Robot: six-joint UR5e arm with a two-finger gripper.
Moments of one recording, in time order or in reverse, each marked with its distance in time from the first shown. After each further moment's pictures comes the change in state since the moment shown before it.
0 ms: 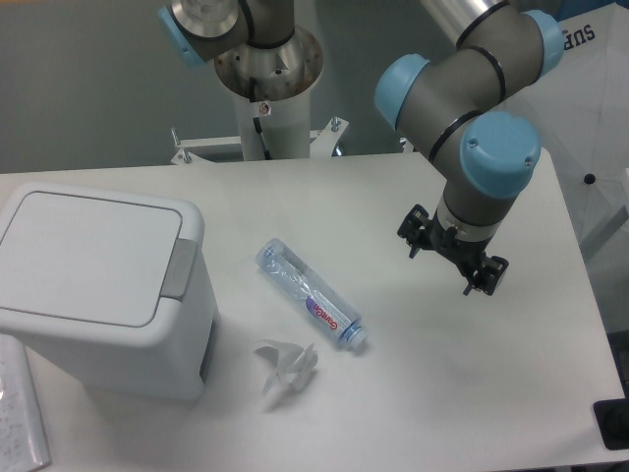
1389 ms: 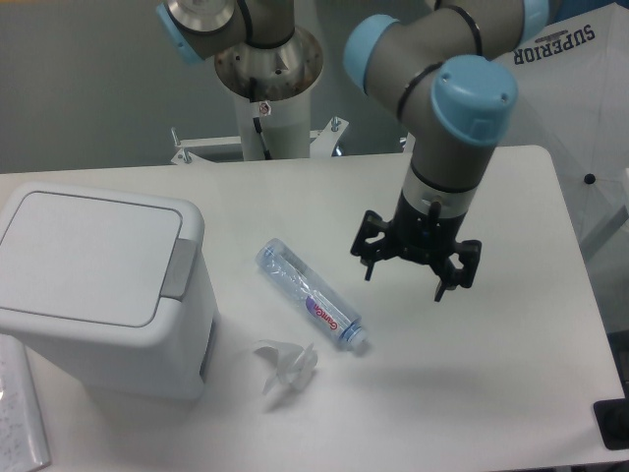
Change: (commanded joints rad) arm -0.083 0.124 0.034 0.140 -0.304 -0.579
